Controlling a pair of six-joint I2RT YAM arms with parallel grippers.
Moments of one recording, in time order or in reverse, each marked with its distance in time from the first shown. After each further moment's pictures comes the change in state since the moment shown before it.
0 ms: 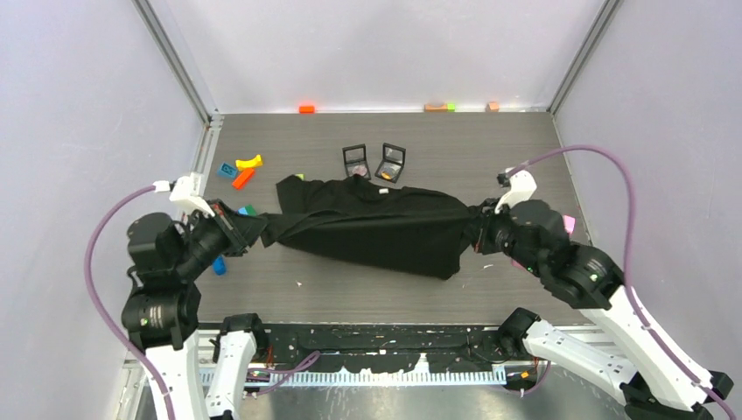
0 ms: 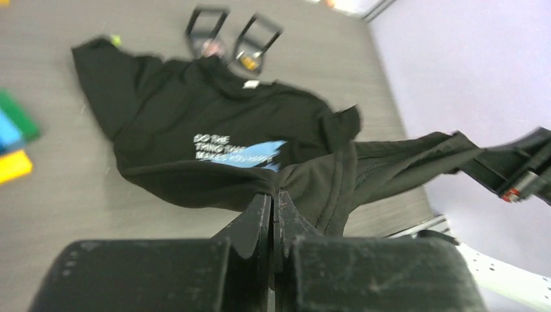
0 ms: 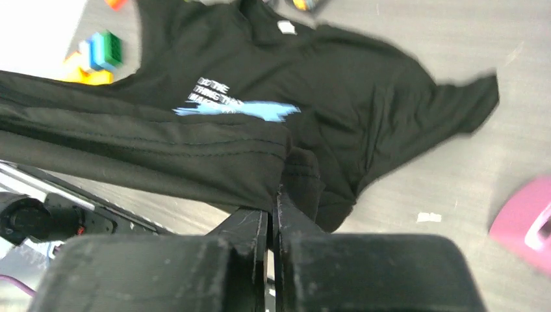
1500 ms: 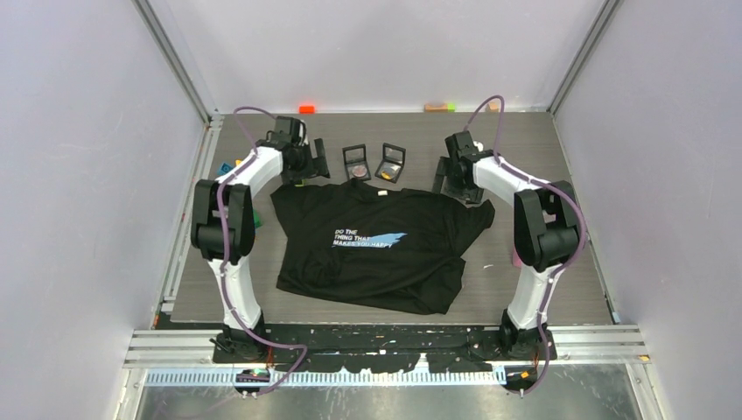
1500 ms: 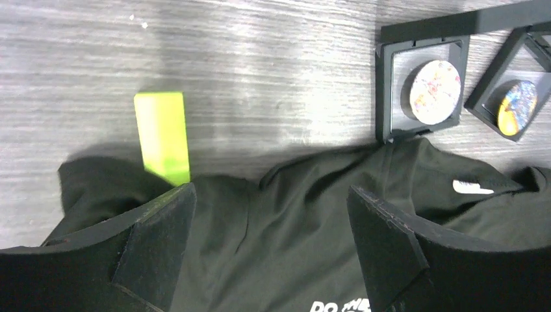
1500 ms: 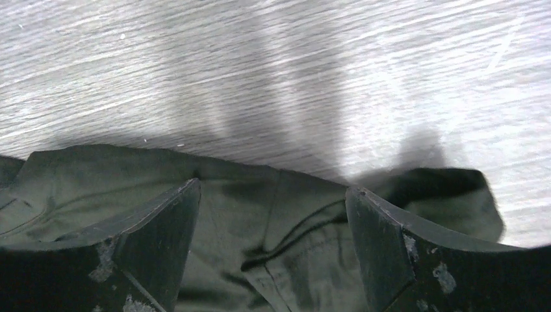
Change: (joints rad) left arm -0.314 1.337 0.189 0.473 -0.480 0.037; right arm -0.452 1.143 0.192 0.273 -0.033 0.052
